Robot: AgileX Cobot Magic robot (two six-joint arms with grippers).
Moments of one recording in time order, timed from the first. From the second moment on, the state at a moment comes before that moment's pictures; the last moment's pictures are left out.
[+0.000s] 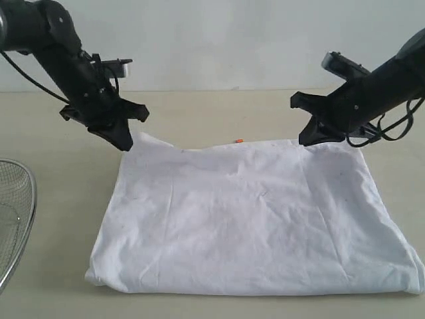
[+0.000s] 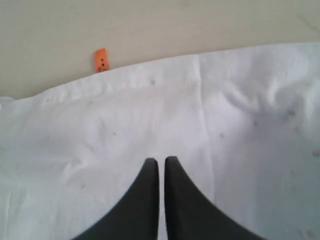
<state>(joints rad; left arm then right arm) -0.18 2.17 -1.71 -0.34 1.07 0.30 -0.08 2.00 -1.32 0.81 0.71 -0.47</state>
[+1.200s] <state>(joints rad) -0.22 1.91 -1.18 -0.71 1.06 0.57 -0.36 1.65 -0.98 0.55 1.16 -0.36</state>
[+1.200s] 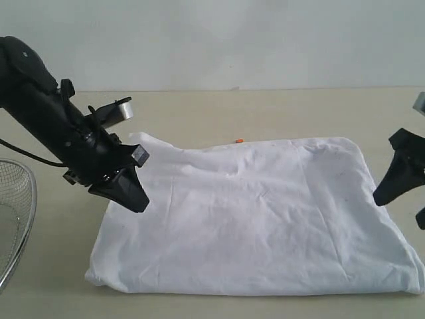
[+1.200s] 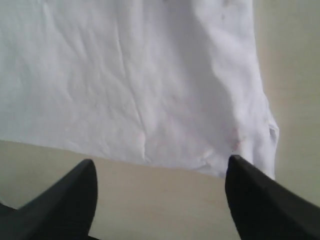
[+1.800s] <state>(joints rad) -0.22 1.91 -1.17 -0.71 1.06 0.58 -0.41 1.75 -0.87 0.46 1.10 -0.32</state>
